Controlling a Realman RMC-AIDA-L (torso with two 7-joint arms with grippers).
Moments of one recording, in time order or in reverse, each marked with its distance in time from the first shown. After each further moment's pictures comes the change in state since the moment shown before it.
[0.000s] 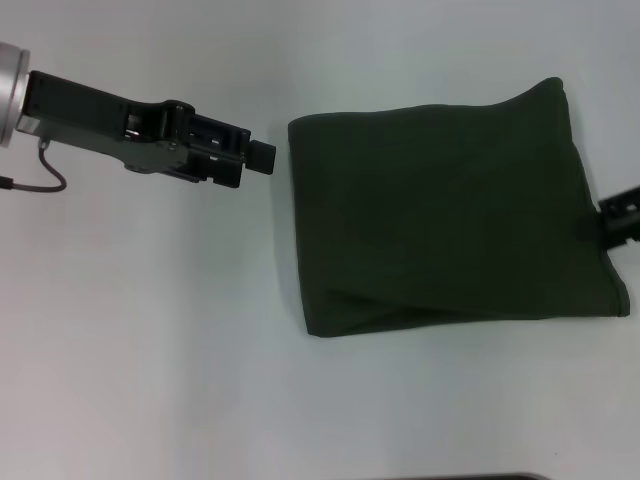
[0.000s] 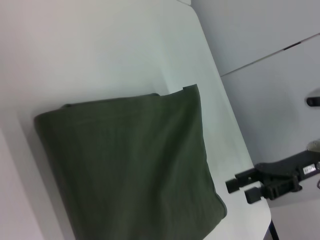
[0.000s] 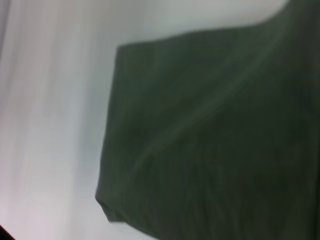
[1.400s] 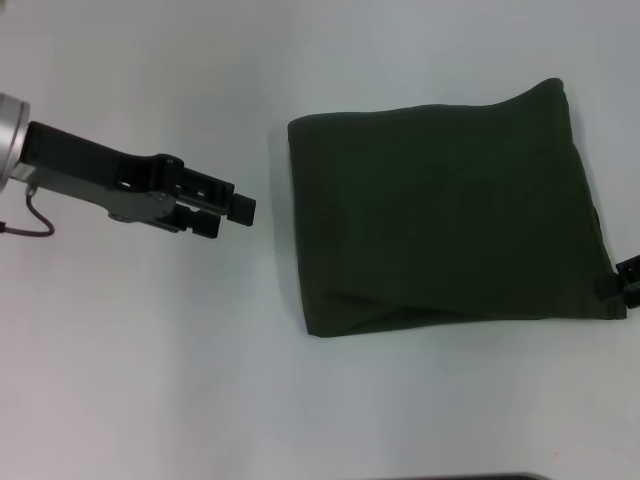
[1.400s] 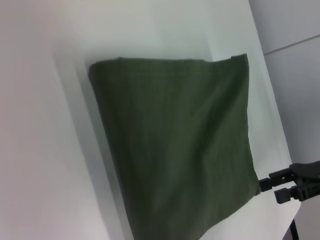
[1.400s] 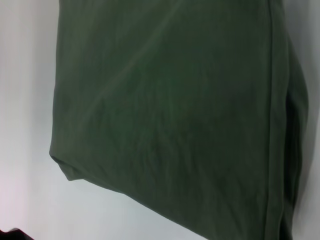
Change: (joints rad) left arm 0.029 -0.013 0.008 0.010 0.105 0.001 -0.026; right arm -0.064 0.042 -0.024 -0.078 -0.100 -0.031 0.007
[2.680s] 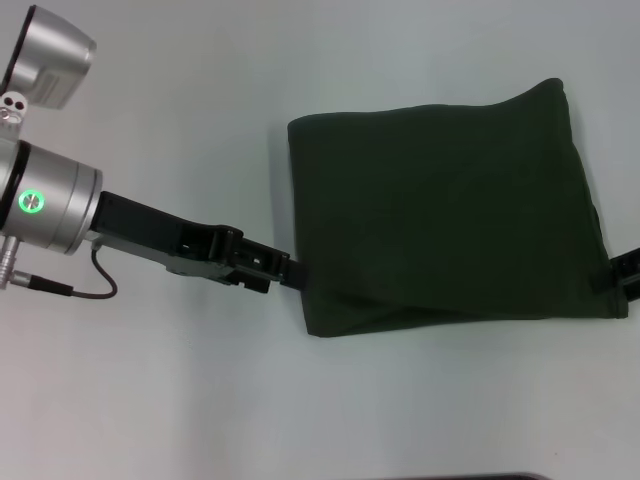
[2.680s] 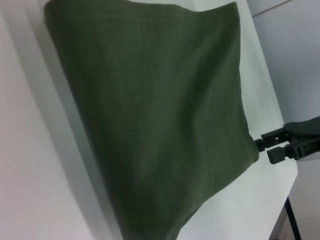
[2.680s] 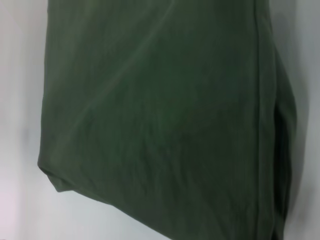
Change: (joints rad) left arm 0.067 -0.103 0.097 -0.013 0.003 -0.056 0.093; right arm 0.004 0.013 0.012 0.000 -0.018 0.037 -0.001
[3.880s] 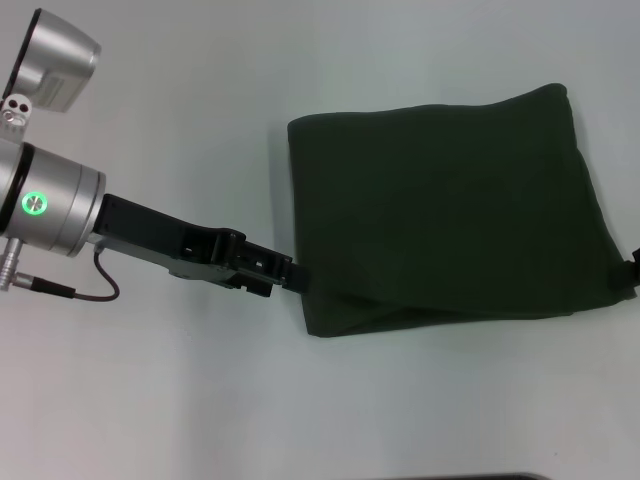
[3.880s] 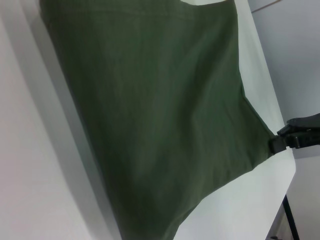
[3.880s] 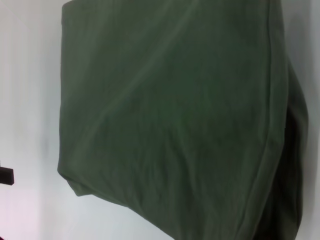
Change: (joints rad) left arm -0.004 0.000 0.004 0.013 0.000 0.000 -0.001; right arm 0.015 -0.017 0.040 0.026 0.002 -0.030 0.027
